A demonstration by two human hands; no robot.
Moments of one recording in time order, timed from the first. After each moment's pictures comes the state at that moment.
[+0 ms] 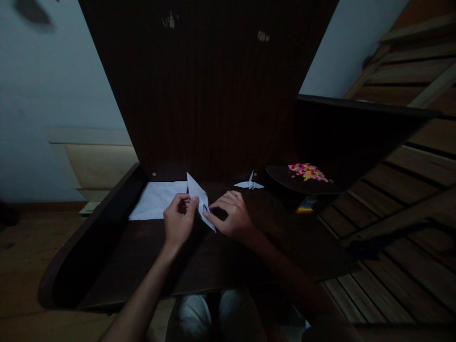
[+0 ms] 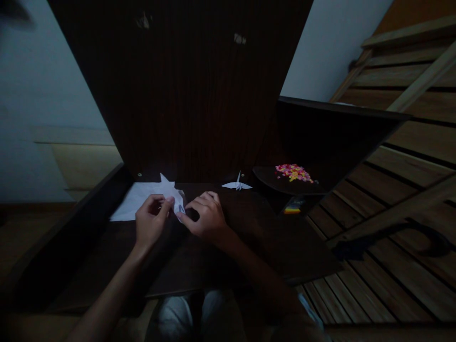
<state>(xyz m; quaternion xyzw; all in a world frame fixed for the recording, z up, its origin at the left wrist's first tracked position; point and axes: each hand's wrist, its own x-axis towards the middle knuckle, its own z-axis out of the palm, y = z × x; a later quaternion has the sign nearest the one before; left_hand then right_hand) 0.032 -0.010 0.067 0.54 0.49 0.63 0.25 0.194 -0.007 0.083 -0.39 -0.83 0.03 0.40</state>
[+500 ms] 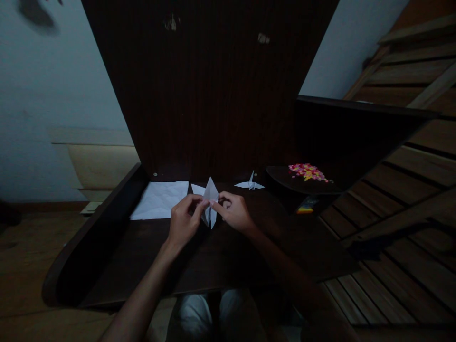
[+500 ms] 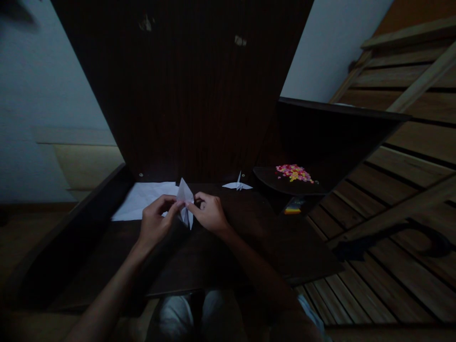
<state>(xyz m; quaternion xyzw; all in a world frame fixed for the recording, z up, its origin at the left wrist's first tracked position) 0.030 -0.011 0.070 0.67 0.46 0.55 0.18 0.193 0.012 0.073 -0.44 -0.71 0.30 0.46</state>
